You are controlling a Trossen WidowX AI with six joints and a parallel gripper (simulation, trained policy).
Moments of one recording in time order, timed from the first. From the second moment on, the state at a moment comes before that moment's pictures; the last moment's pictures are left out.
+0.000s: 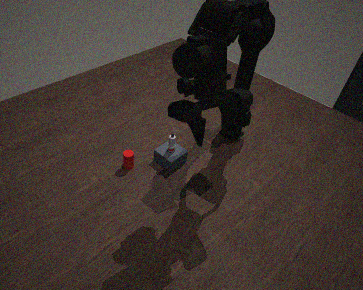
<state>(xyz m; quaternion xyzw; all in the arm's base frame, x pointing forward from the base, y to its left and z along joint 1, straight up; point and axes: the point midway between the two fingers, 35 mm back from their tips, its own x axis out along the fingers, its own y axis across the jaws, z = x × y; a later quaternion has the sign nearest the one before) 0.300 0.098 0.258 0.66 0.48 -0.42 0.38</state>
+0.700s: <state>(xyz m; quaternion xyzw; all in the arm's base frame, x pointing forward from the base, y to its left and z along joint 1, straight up) 0.328 0.042 0.233 0.65 0.48 -0.46 0.37</state>
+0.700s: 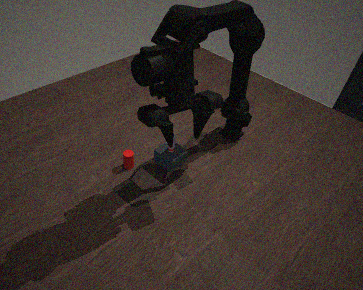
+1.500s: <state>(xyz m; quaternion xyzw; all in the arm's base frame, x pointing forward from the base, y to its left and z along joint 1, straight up) 0.348 -0.030 0.201 0.63 0.46 -0.50 0.38</state>
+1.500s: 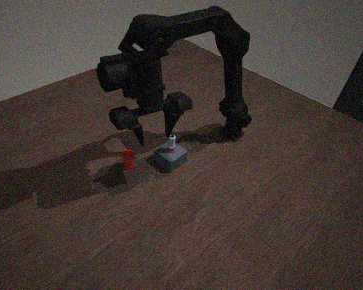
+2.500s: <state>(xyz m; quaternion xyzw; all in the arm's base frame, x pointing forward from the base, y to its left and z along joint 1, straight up) 0.363 -0.110 0.148 0.59 0.45 -0.55 0.39</state>
